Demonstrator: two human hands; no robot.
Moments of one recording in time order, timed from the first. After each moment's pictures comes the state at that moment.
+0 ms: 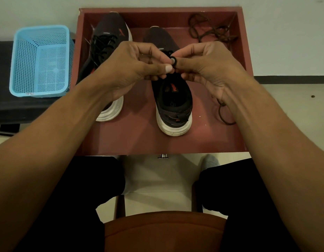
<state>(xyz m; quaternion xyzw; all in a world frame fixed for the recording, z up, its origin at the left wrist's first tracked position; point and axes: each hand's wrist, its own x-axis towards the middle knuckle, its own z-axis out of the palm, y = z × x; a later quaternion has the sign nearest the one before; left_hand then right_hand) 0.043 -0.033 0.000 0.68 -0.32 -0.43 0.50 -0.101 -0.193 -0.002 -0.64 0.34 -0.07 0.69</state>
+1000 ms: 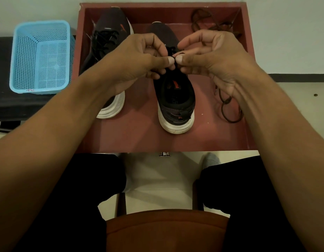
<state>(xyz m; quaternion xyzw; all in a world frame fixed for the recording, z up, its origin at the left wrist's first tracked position) 0.039 -0.040 0.009 0.70 -0.31 -0.44 0.47 -0.110 -0.198 0.006 -0.65 0.27 -0.08 0.70</state>
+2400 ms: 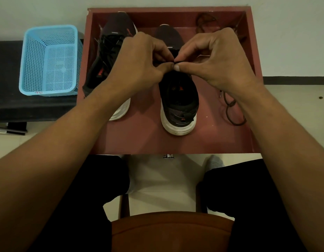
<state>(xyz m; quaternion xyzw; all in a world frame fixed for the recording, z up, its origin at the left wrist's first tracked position) 0.042 -0.040 0.003 0.81 -0.48 -0.13 0.29 -0.104 -0.197 0.002 -0.89 0.14 -0.14 0.40</state>
